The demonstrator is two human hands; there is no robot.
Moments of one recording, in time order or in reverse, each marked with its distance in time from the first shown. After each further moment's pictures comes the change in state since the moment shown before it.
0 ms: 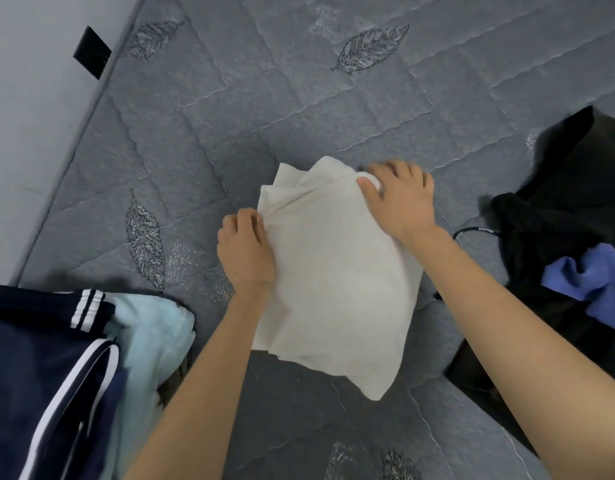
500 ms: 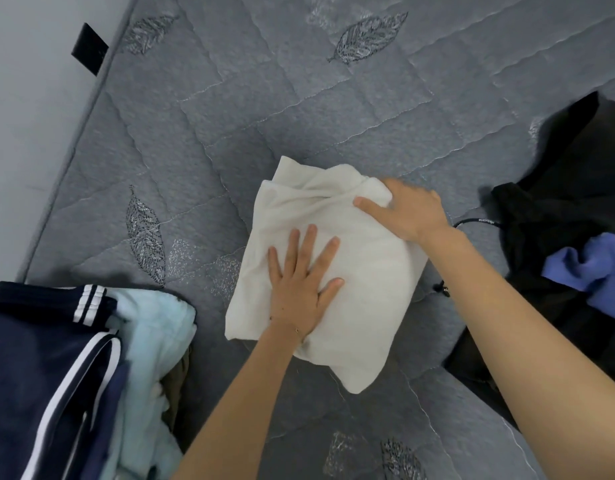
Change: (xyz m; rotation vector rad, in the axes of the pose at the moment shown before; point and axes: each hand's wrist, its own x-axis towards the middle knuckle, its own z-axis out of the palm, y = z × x) left_hand -0.078 -0.004 0.028 0.355 -0.456 0.528; right_hand -0.018 0.016 -0.015 -0.025 -0.310 0.084
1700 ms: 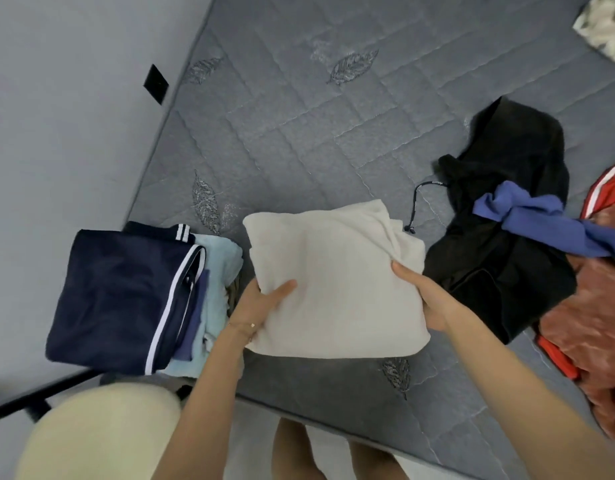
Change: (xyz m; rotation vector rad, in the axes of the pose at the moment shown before) left_hand -0.205 0.010 -0.166 -1.253 -0.177 -0.674; right_hand -0.296 0.009 0.013 1.534 -0.500 0.464
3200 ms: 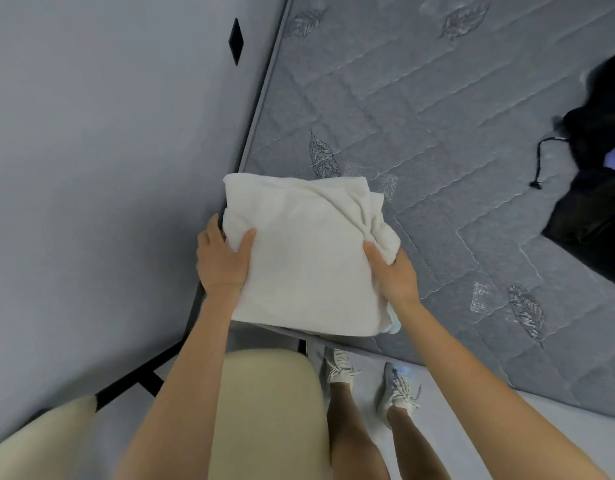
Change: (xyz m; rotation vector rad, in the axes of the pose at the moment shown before) left_hand 0.055 -0.055 -0.365 0.652 0.534 0.288; right_hand 0.092 0.157 0.351 -0.413 0.610 -0.416
